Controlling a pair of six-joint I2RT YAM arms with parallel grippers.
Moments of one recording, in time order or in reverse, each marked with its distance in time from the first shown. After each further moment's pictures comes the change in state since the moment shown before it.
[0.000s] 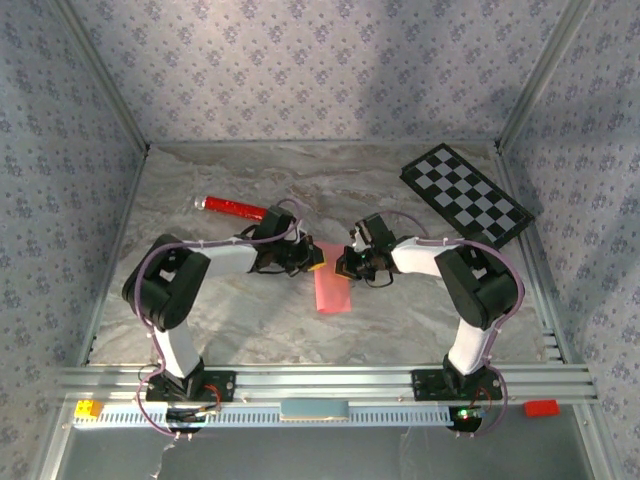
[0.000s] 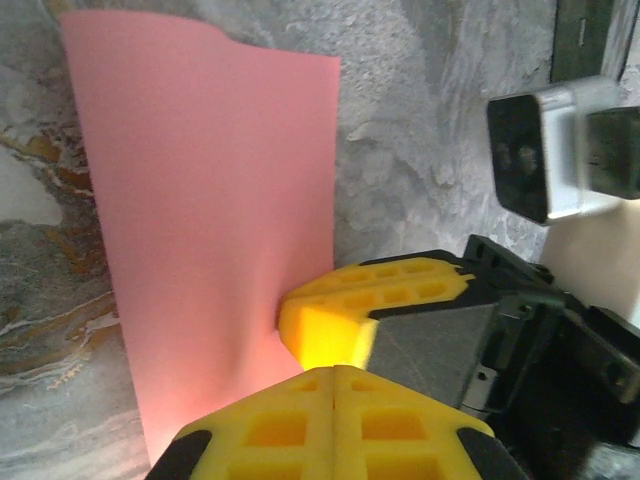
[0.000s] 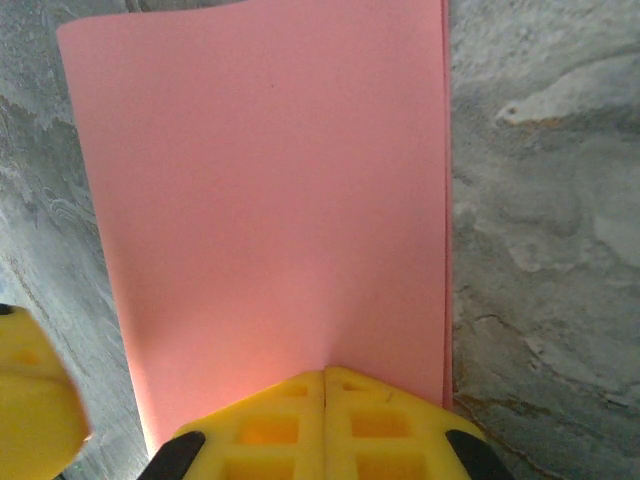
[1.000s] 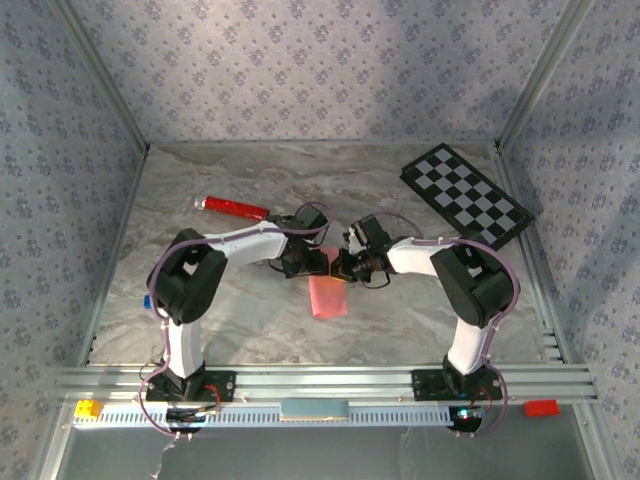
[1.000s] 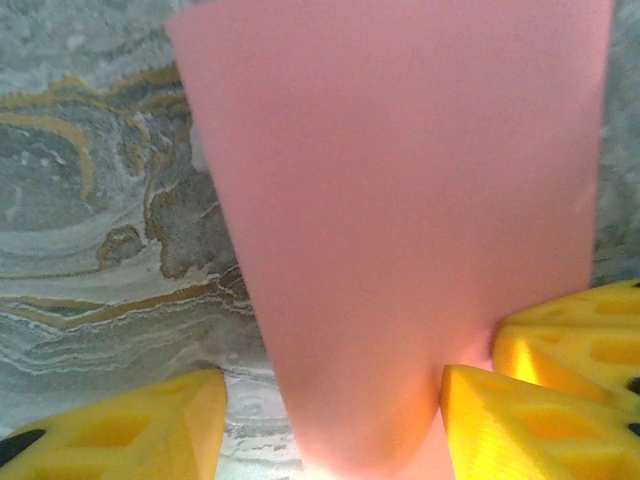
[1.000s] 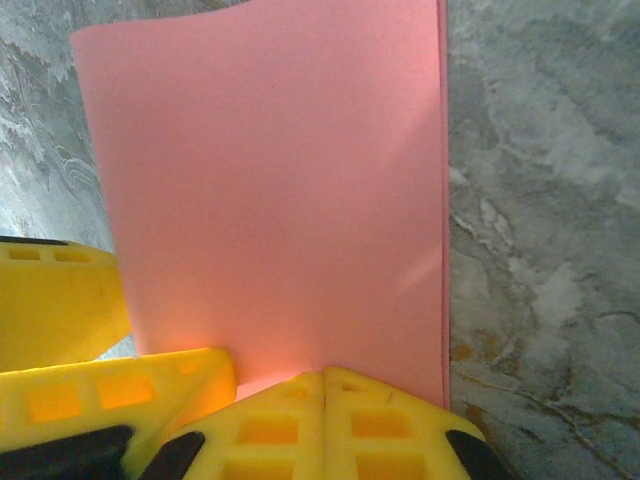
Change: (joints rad) left arm -0.142 0.098 0.332 -0.681 -0.492 0.266; right arm 0.024 0.025 0.015 0.003 -0.046 -0.019
